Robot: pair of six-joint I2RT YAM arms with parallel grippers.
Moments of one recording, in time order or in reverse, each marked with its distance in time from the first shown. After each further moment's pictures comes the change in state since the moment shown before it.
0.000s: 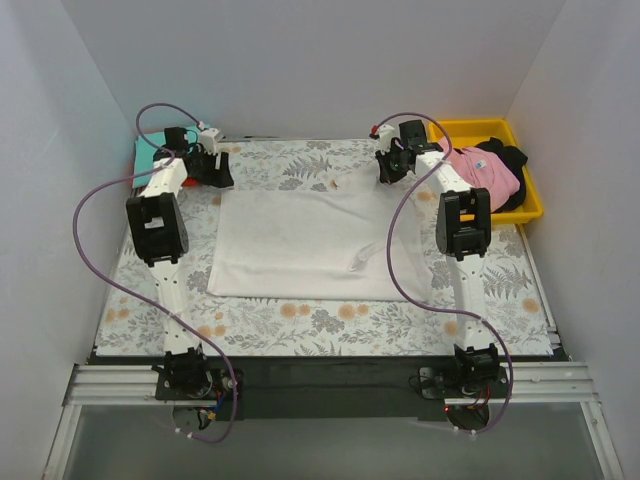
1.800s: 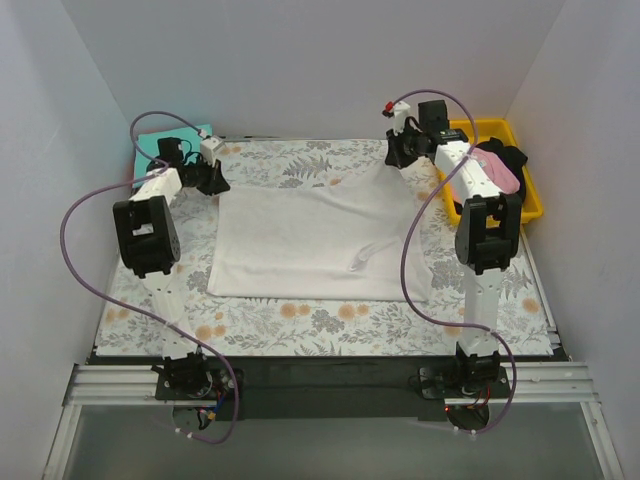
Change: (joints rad) left arm 0.021 -0.204 -0.339 0.118 0.214 0.215; right arm -0.023 -0.295 -0.171 -0.003 -0.108 0.034
